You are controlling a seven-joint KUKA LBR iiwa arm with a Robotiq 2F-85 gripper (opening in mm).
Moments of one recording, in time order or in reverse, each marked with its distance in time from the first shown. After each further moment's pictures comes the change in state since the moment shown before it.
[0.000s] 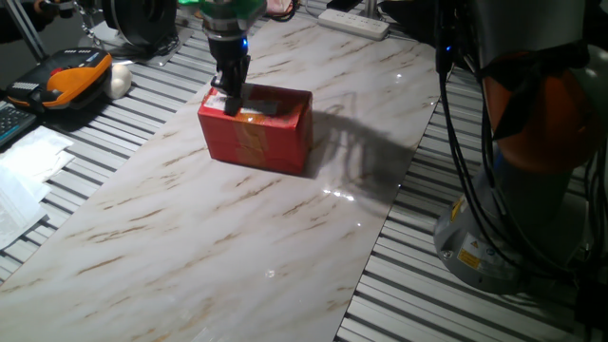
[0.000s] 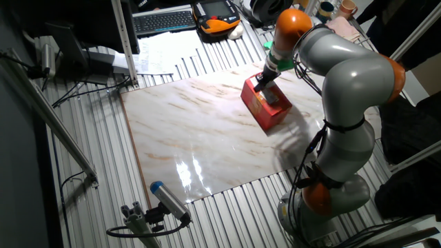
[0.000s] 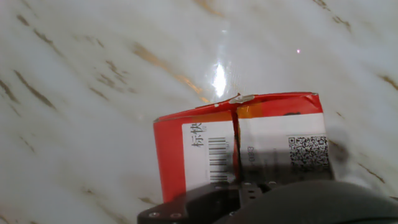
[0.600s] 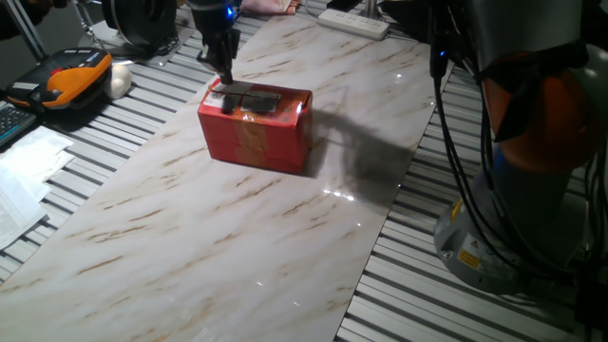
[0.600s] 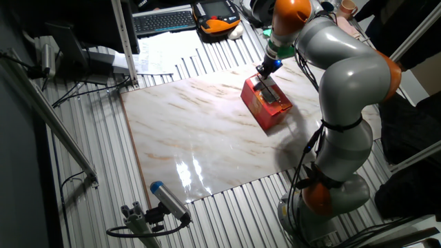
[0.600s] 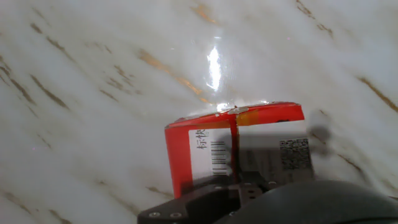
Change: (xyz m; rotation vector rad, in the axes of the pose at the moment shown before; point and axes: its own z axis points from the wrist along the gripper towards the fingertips) arm -0.011 0.008 -0.039 0.012 0.046 0.015
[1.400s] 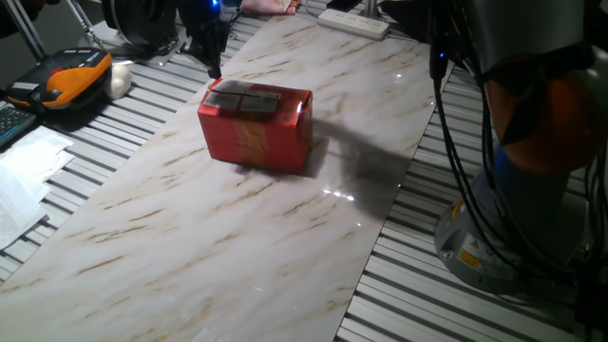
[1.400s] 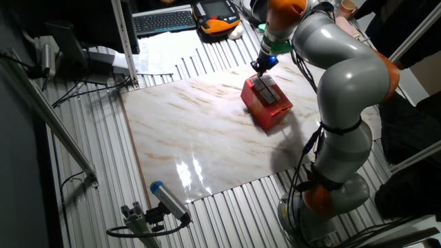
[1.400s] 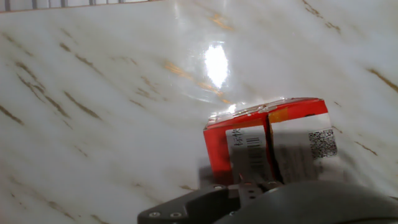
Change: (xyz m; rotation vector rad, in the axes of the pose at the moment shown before) arm 0.000 0.036 -0.027 -0.006 -0.008 0.078
